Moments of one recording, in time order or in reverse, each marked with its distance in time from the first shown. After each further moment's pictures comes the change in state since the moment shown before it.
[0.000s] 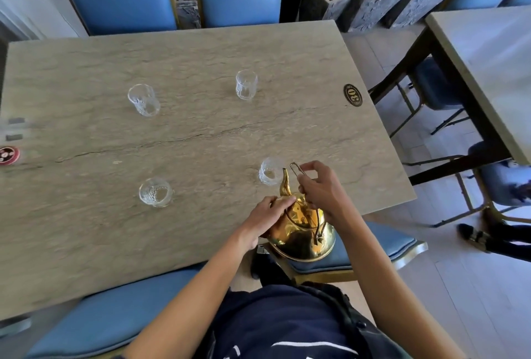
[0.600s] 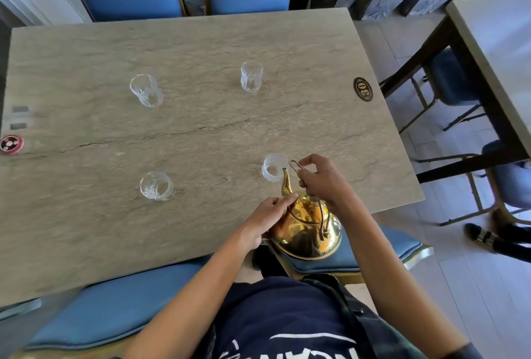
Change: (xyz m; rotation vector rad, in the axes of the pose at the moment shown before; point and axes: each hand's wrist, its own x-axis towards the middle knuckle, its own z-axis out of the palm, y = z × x) left_hand 0.003 0.001 0.006 -0.071 -0.057 -0.047; right_hand 0.022 -0.014 -0.003 -0.144 -0.090 0.026
